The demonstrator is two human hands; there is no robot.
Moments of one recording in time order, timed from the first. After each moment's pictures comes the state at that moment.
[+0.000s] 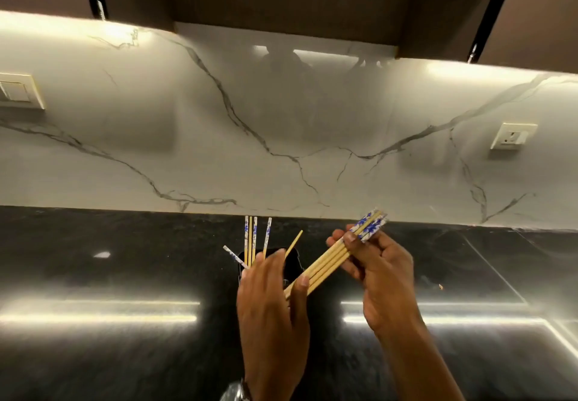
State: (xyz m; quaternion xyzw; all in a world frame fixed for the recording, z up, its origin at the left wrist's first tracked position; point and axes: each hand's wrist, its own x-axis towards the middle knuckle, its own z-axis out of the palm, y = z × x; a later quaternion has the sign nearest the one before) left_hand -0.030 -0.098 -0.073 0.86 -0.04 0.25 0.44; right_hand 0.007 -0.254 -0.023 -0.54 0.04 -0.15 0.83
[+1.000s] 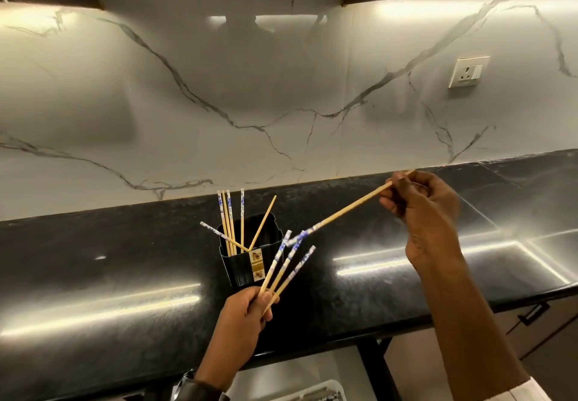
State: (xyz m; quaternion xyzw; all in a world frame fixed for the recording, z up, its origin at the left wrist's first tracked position) left_hand -0.055 -0.061 -0.127 0.80 -0.04 -0.11 0.58; right_hand -0.041 -0.343 0.006 -0.54 0.15 -0.31 0.77
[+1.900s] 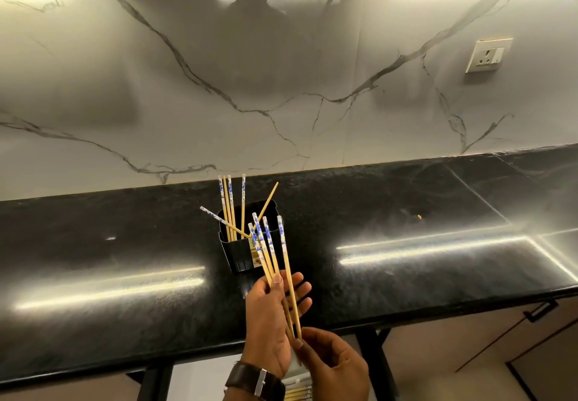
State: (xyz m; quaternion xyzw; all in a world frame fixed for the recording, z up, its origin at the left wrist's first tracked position) left_hand -0.074 -0.132 -0.126 0.48 0.19 -0.09 0.85; right_hand -0.153 -0.198 -0.162 -0.66 0.31 -0.08 0.68
